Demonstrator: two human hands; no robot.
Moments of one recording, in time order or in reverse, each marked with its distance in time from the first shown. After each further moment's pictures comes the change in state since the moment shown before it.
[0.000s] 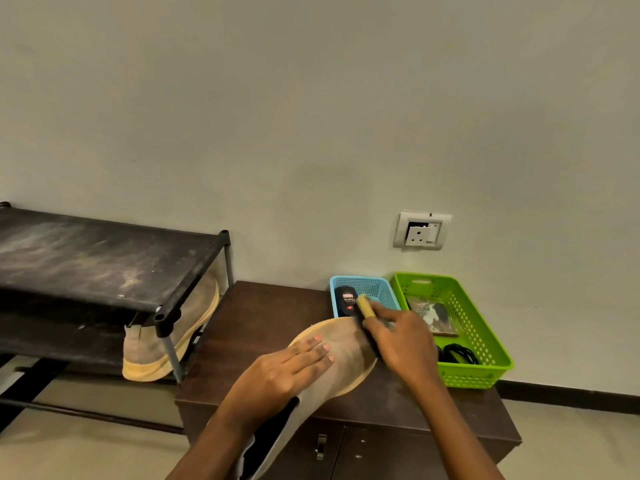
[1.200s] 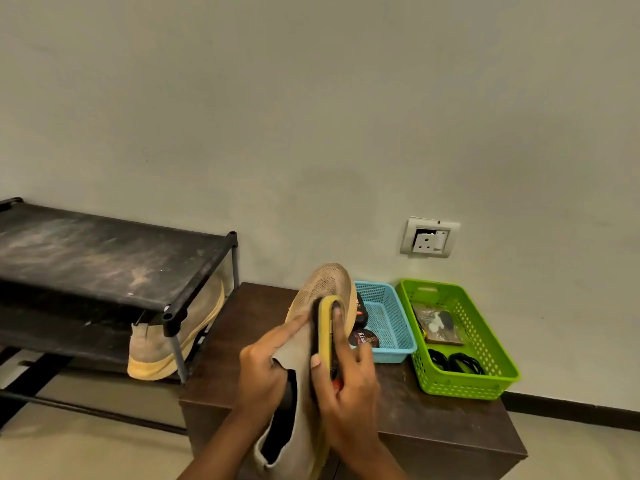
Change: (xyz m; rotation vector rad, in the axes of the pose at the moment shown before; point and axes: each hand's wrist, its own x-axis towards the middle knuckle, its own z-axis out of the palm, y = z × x) left_hand 0.009 0.012 -0.002 -0.548 0.510 -0.777; right_hand -0.078 -0.037 0.052 0.359 0.148 -0.437
